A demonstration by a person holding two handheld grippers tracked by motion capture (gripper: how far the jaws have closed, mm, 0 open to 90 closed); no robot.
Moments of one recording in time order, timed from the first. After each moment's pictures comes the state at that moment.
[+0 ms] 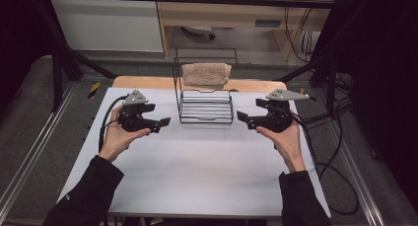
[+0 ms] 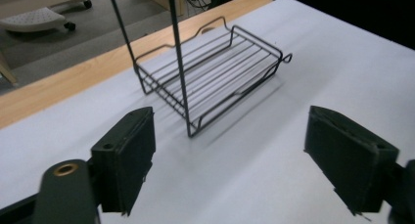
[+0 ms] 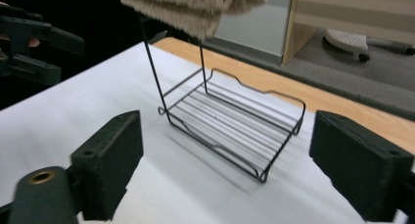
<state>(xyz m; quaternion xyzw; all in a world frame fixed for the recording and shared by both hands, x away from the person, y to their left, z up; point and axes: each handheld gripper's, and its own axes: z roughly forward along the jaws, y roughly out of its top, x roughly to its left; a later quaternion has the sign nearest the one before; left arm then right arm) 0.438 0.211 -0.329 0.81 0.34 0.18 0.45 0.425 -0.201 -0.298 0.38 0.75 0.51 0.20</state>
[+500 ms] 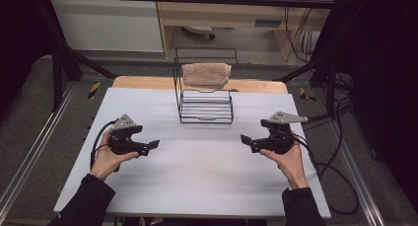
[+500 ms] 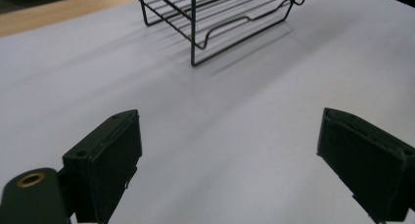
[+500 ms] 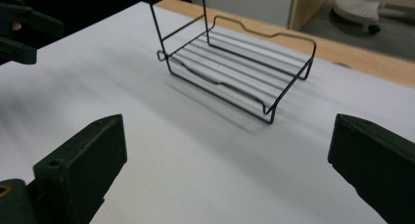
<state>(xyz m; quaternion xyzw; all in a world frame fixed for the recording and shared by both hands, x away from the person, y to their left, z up) 0.408 0.245 -0.390 0.80 0.37 0.15 0.44 0.401 -0.217 -0.354 0.38 0.77 0.48 0.17</state>
